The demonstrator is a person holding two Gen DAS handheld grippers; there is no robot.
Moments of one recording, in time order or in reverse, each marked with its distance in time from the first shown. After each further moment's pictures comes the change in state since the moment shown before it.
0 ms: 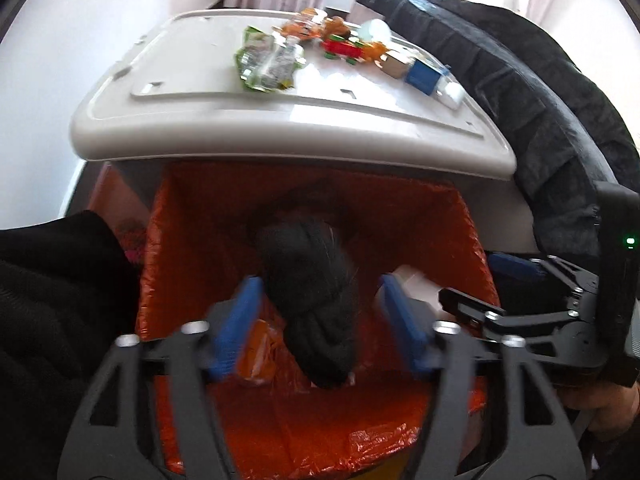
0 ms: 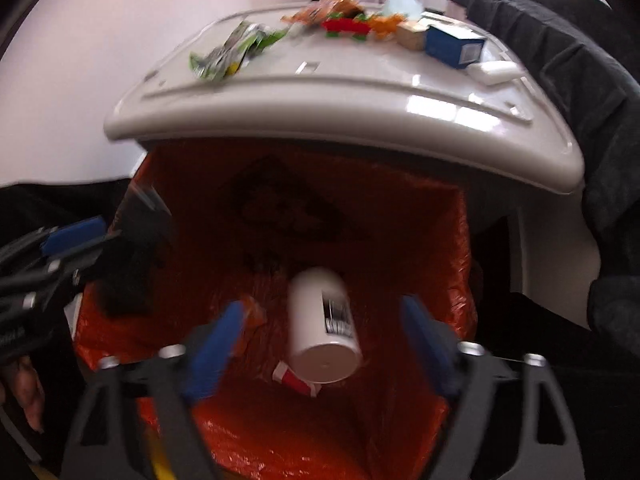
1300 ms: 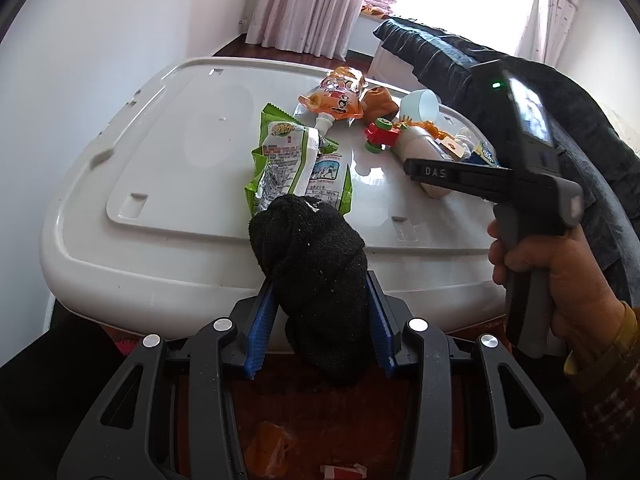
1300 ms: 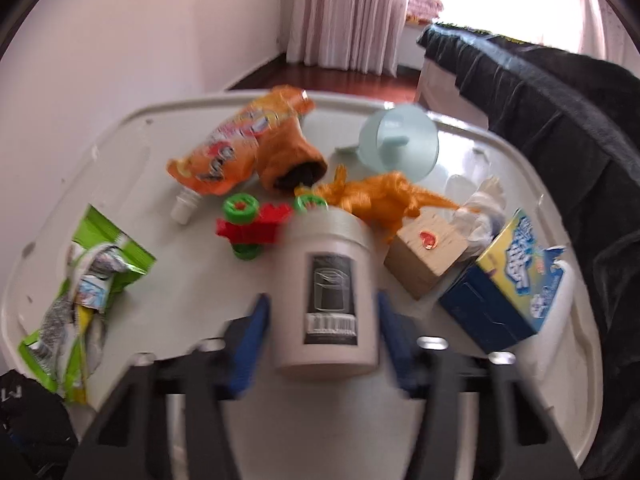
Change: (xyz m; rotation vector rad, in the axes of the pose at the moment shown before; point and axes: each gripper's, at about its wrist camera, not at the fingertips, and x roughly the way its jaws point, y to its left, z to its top) left arm 0.057 0.027 0.115 -0.050 -0.141 0.040; right arm 0.110 -0.036 0.248 0.013 -0.184 -0.132
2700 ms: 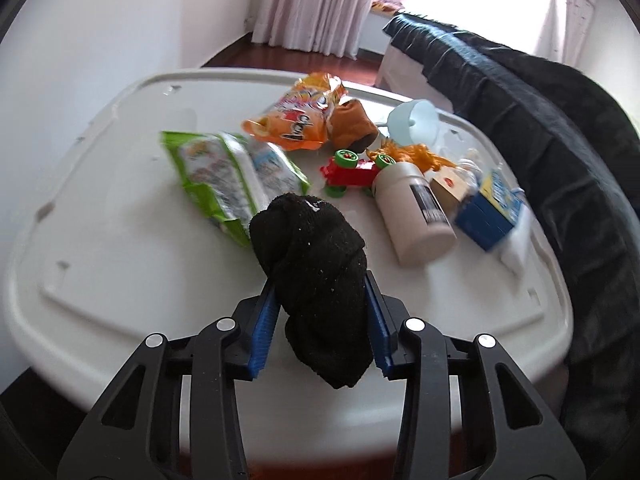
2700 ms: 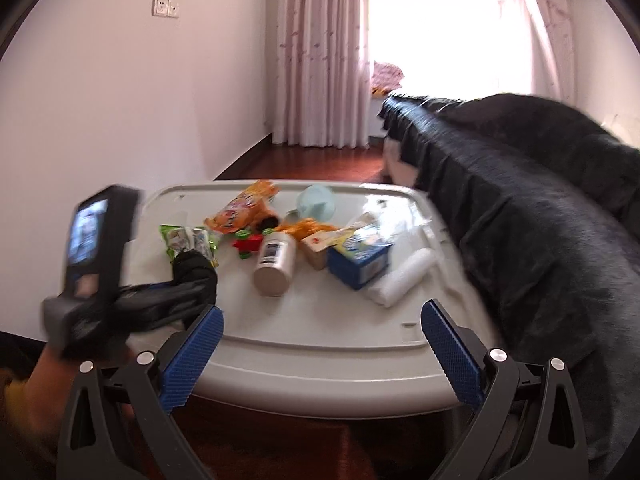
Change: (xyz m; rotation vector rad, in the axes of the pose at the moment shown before) left arm 0.051 -0.060 0.054 -0.015 -0.001 0.067; right arm -0.187 -0.059 -0.095 0.064 -0.292 0.019
